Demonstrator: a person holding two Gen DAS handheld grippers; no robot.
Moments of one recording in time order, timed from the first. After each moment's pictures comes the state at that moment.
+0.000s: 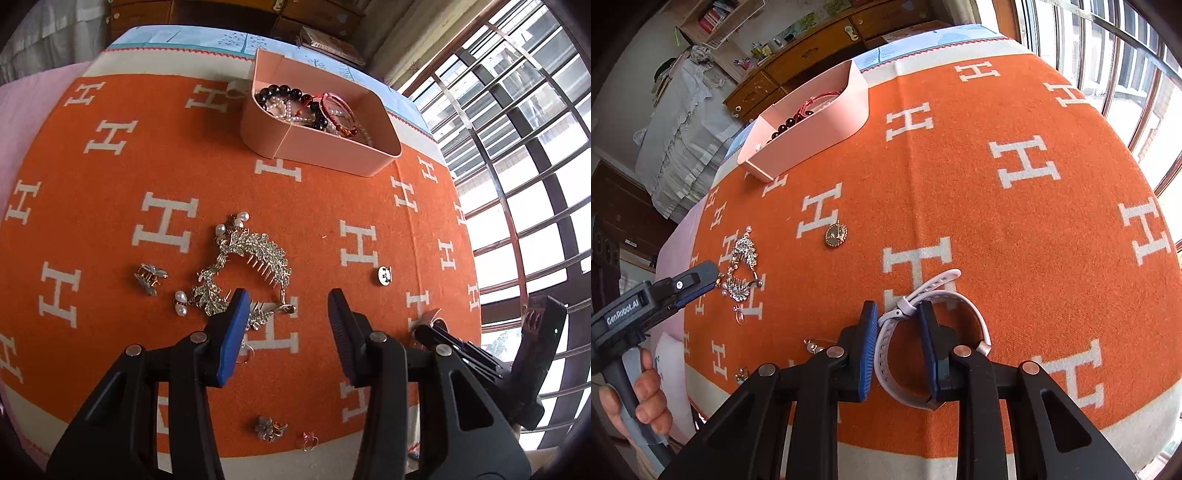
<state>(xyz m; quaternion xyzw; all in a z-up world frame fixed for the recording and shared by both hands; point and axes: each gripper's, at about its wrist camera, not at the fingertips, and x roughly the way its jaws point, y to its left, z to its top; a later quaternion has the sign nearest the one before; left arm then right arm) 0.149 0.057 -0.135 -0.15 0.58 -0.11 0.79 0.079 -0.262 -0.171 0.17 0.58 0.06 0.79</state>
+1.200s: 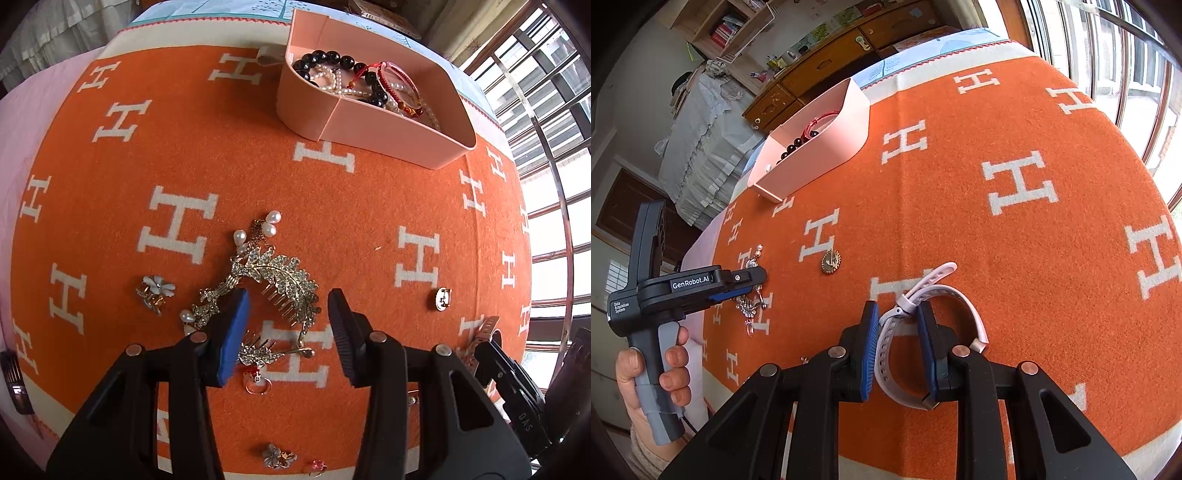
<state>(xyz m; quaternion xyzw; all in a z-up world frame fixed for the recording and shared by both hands) 0.185 0.033 -0.179 -0.11 0.63 -0.01 0.76 0.089 -0.293 -0.177 0.21 0.56 0.10 0.80</state>
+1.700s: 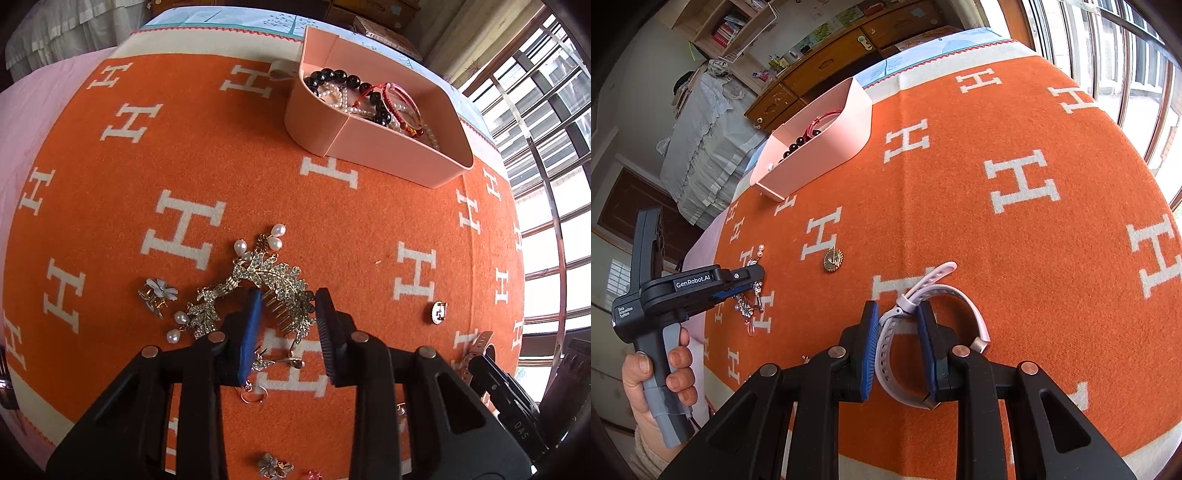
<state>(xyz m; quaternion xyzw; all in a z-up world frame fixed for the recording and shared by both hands) 0.177 0.041 -0.178 -0.14 0.60 -0.01 0.79 0.087 -0.293 -0.177 0.21 0.56 0.10 0.80</state>
